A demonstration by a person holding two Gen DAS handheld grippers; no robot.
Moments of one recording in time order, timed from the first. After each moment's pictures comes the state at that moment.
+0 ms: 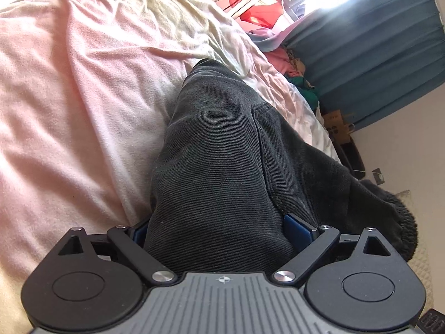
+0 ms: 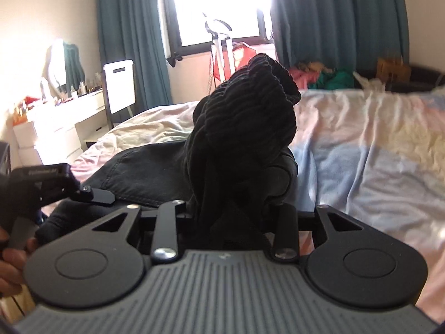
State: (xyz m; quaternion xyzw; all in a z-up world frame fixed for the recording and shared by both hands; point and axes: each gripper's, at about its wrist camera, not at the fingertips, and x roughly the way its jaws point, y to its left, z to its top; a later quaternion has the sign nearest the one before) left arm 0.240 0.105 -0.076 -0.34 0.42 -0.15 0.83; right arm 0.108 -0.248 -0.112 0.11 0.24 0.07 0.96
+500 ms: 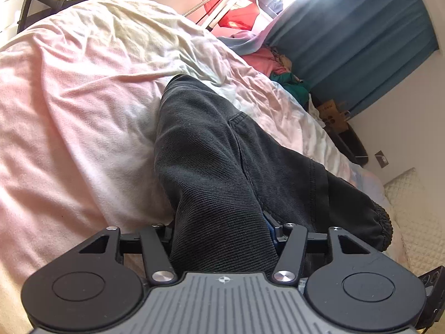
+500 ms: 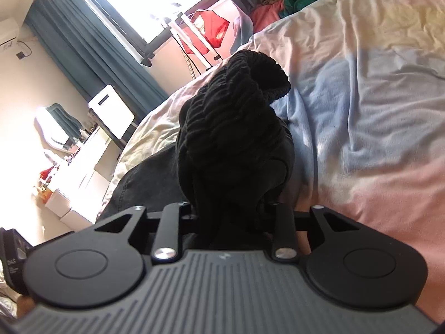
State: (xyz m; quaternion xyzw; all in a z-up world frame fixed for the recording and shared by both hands) left arm 0.230 0.081 -0.037 -0.28 0.40 -0.16 0.86; right arm 0.135 -0.300 -0.120 0.30 0.30 0.08 0.90
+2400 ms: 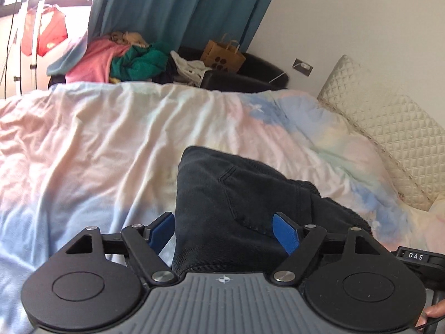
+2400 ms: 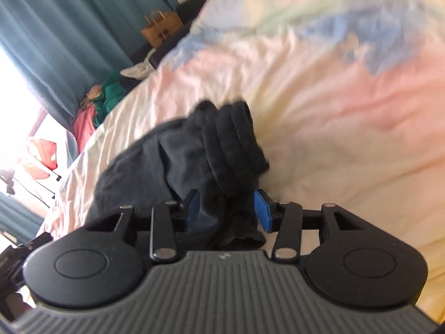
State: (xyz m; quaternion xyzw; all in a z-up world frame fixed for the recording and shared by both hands) left arm 0.304 -0.402 0.033 -0.04 0.35 -0.34 0.87; right arm 0.069 -0.679 -0.088 0.36 0.26 -0.27 0.86
